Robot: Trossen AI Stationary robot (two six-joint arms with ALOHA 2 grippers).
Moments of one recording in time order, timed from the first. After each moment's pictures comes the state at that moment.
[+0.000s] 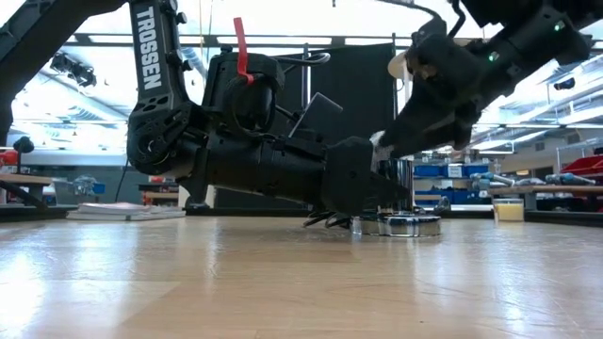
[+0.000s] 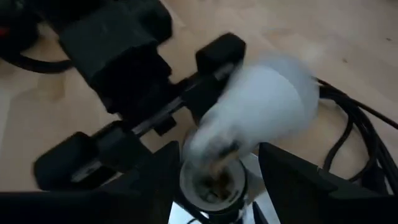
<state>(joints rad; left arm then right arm) -0.14 2.30 0.96 1.24 -0.37 -0.01 0.24 1.39 0.60 0.11 0.44 0.55</state>
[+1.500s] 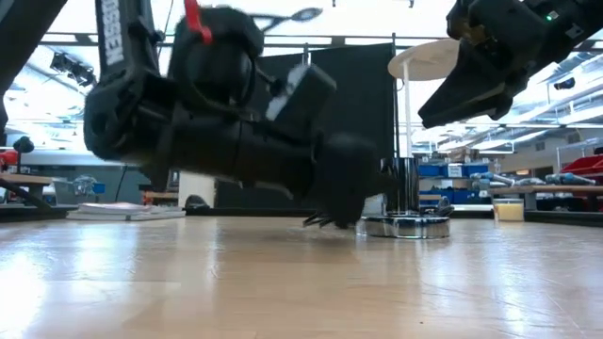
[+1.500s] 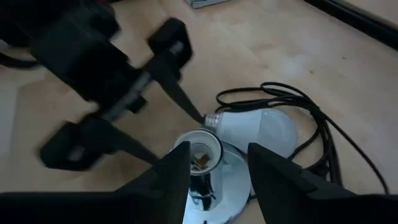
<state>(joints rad) -0.28 2.27 0.95 1.23 -0.70 0.20 0.42 1.24 0.62 -0.13 0.66 0.63</state>
